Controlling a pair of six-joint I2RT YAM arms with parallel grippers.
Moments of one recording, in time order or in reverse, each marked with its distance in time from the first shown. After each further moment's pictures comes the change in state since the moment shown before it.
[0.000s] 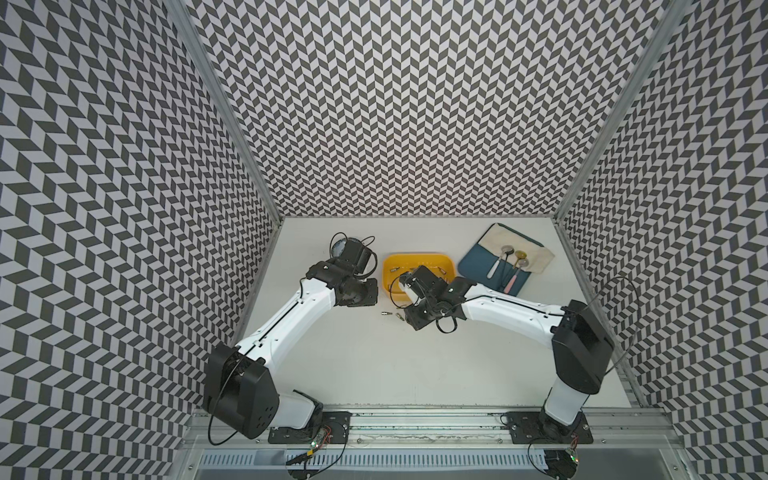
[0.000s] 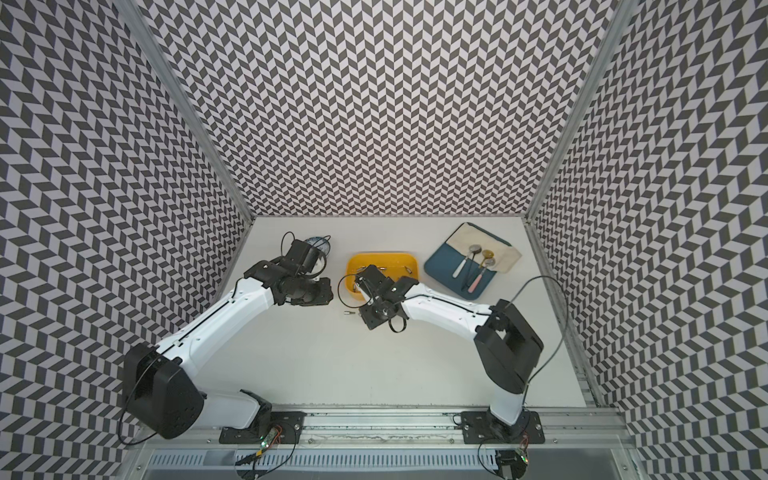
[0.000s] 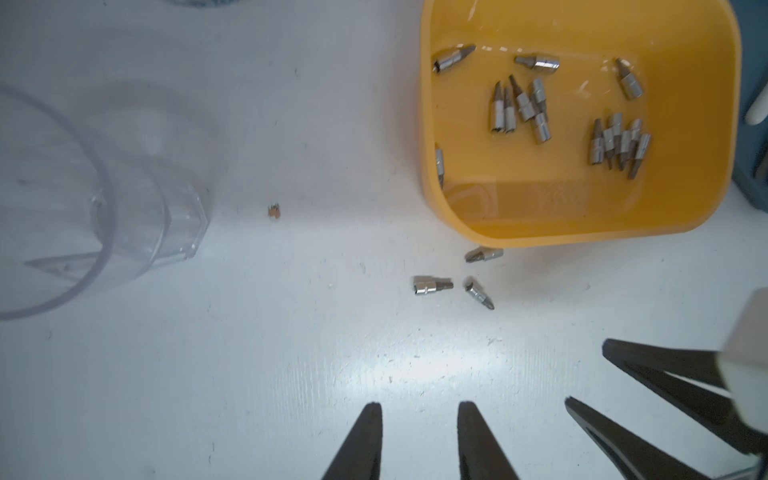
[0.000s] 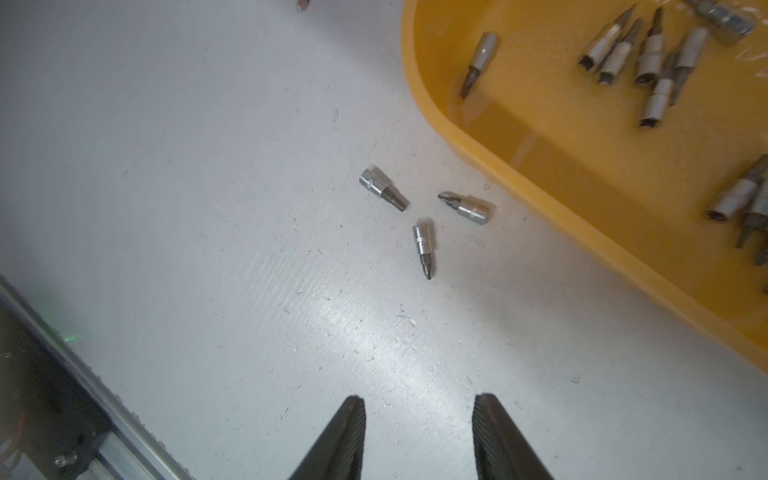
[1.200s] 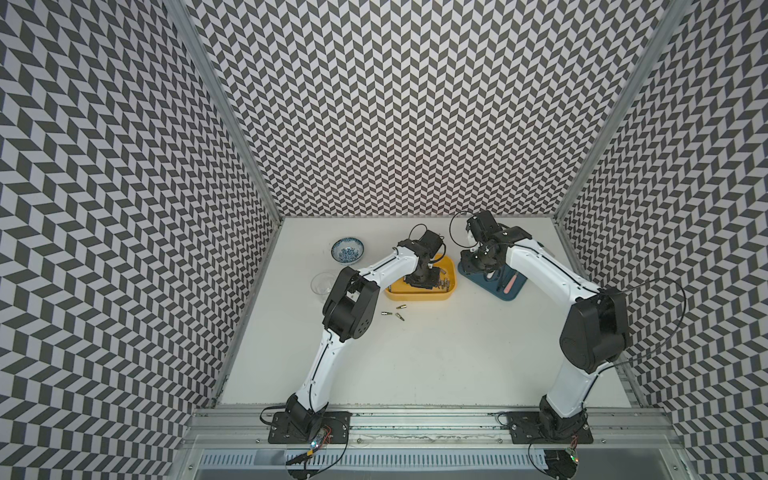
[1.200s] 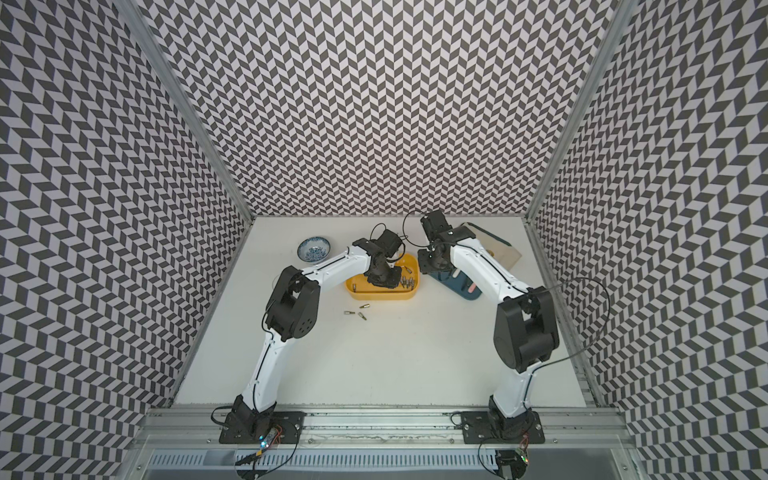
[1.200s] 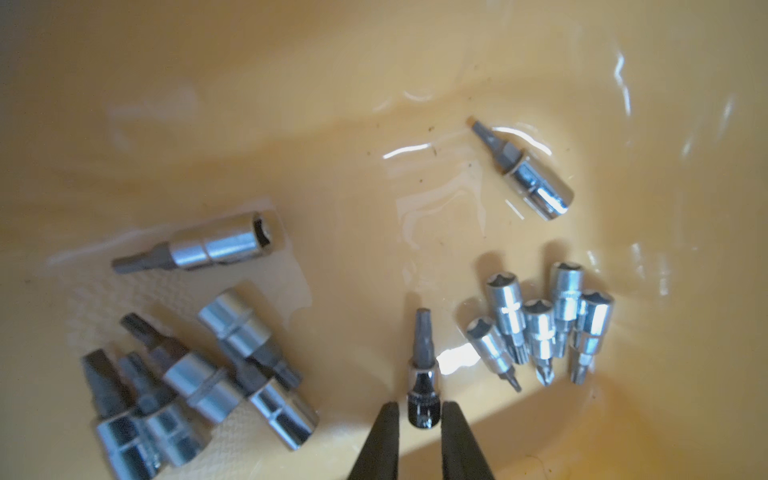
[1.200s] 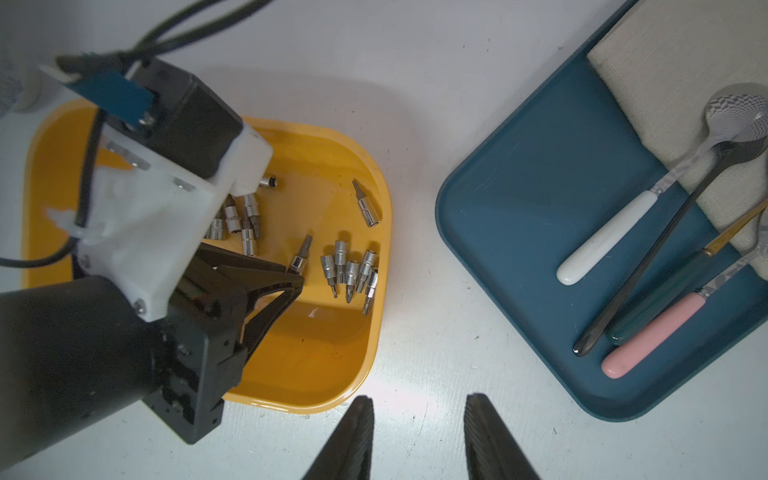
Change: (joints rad) left arm -0.216 0.963 0.806 0.048 0.050 0.046; right arm -0.505 -0.006 0.237 -0.264 0.055 -0.030
